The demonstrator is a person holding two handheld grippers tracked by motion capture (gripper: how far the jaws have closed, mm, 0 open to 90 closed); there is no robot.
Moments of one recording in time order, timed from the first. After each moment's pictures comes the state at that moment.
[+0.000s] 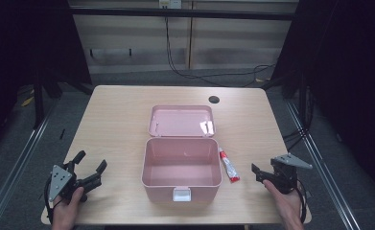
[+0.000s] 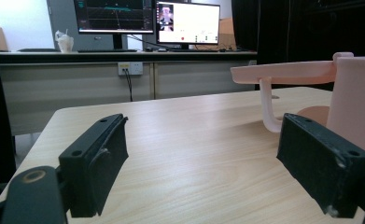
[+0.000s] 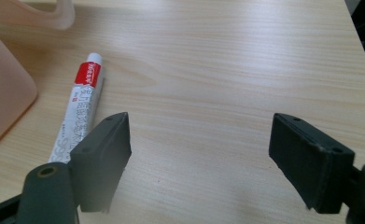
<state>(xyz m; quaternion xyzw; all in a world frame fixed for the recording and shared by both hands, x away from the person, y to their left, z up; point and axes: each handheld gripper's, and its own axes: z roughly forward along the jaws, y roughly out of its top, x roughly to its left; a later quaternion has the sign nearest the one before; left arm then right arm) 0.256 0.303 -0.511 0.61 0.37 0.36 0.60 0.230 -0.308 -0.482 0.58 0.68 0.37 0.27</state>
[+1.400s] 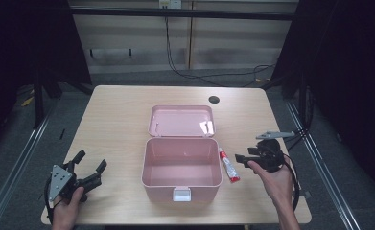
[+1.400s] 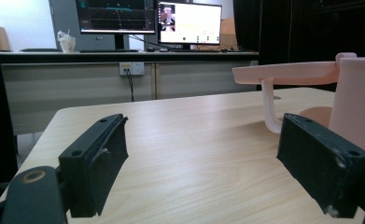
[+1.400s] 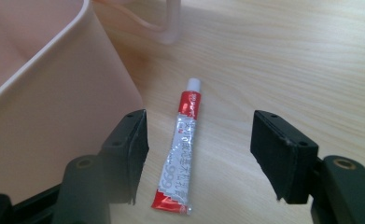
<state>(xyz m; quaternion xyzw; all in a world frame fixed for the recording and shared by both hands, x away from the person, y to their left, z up) 0.256 0.303 -0.511 0.61 0.37 0.36 0.60 0.275 -0.263 -0.419 0.52 0.77 0.35 0.13</state>
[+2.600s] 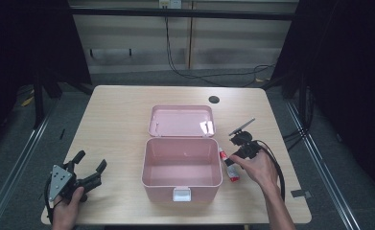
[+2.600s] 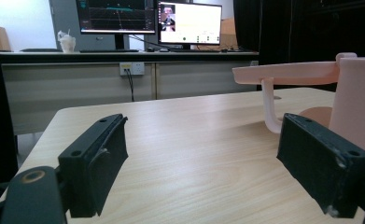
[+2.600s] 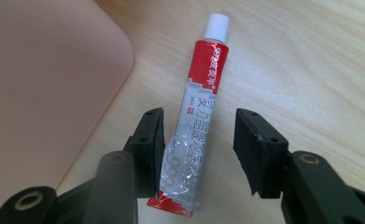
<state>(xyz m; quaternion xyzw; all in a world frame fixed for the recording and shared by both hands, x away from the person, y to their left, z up) 0.256 0.302 -0.511 0.61 0.37 0.36 0.60 0.335 -0.224 -0.448 0.51 0.84 0.17 0.01</state>
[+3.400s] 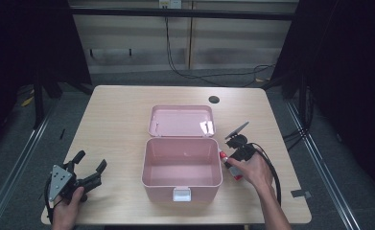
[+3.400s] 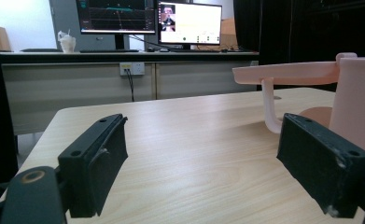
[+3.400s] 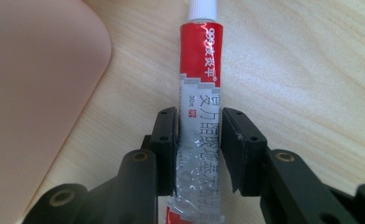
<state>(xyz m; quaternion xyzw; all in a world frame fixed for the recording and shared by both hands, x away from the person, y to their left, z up) 0.256 0.303 -0.511 0.61 0.37 0.36 0.60 0.339 -0.216 -0.467 0.52 0.84 0.13 0.01</state>
